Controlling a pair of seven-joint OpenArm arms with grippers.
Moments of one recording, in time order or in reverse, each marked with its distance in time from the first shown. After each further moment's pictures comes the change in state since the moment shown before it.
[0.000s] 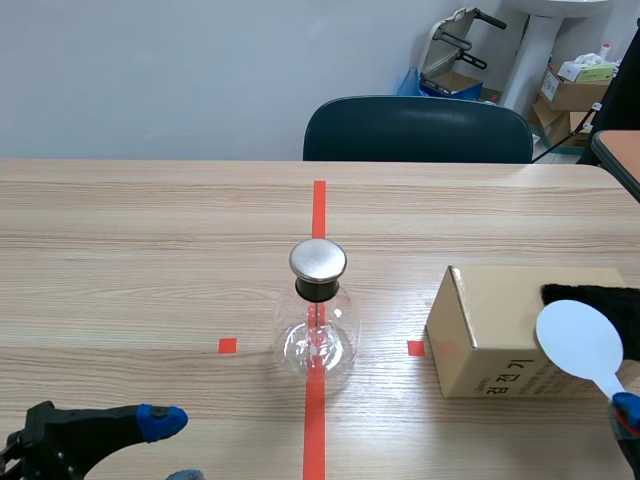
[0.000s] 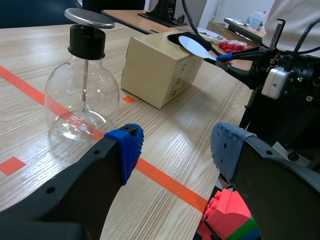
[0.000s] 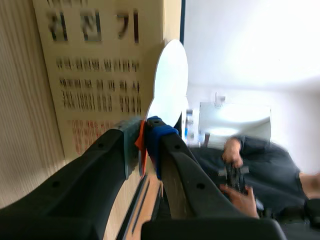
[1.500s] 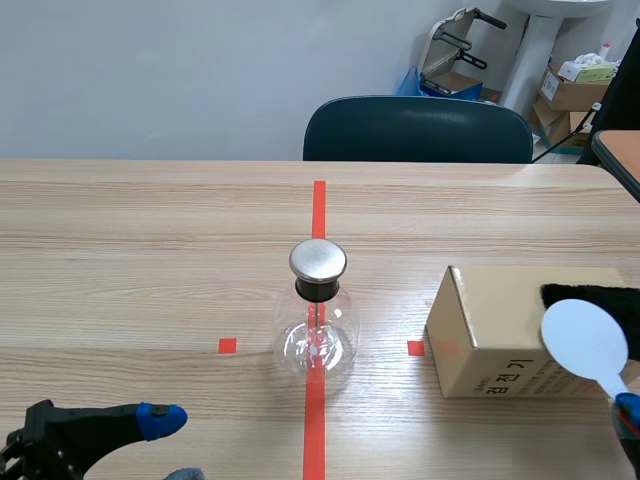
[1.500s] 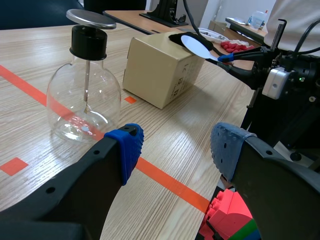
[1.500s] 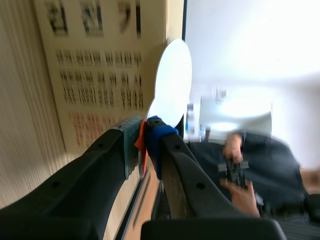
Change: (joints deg) left arm 0.0 0.0 0.0 0.0 0.0 0.6 0.0; right arm 0.0 -0.3 0.0 0.0 -0.6 0.0 -2.2
